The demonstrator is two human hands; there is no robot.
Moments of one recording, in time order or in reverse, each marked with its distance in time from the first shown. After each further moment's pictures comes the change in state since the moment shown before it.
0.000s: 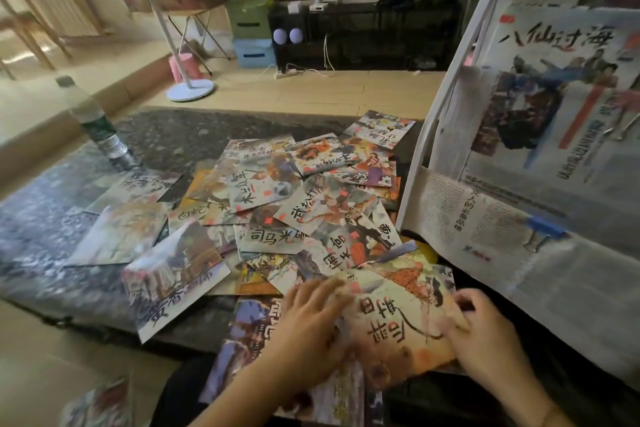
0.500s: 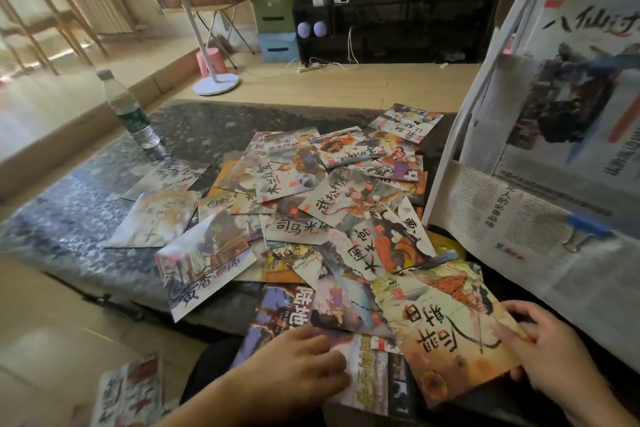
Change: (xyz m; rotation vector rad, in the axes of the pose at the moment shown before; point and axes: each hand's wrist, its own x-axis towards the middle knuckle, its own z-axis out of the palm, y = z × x) left_hand -0.055 -0.042 0.001 0.369 0.136 0.682; right_hand 0.001 0.025 -0.019 0.268 -0.042 0.020
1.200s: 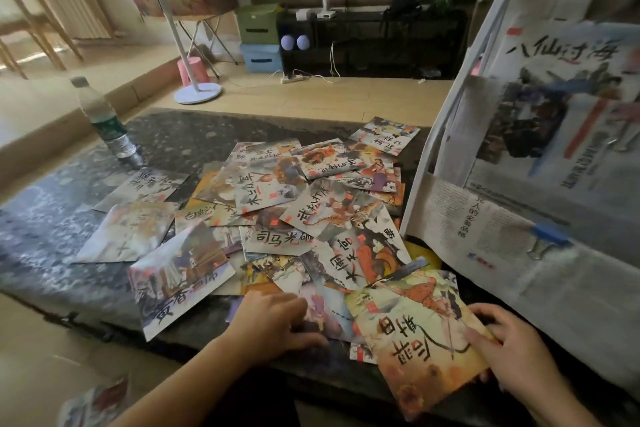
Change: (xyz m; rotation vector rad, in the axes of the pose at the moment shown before) left_hand 0.027 -0.060 0.028 -0.081 0.221 -0.459; right_hand 0.005 0.003 0.001 0.075 -0.015 -0.058
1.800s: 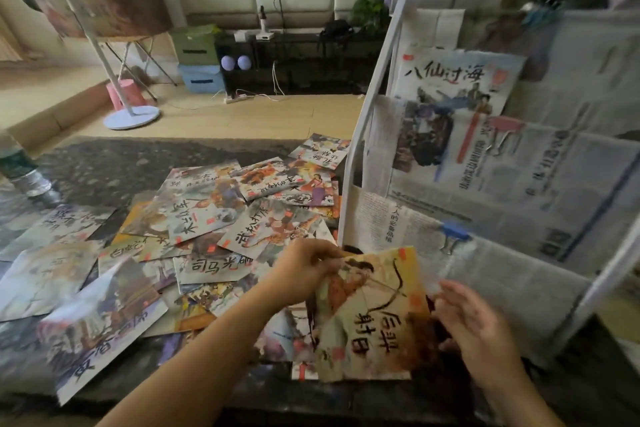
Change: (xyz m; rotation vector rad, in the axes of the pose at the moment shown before) left_hand 0.148 0.083 -0.039 -0.853 -0.225 -0.342; right_hand -0.022 -0.008 -0.036 0.305 0.152 -0.110
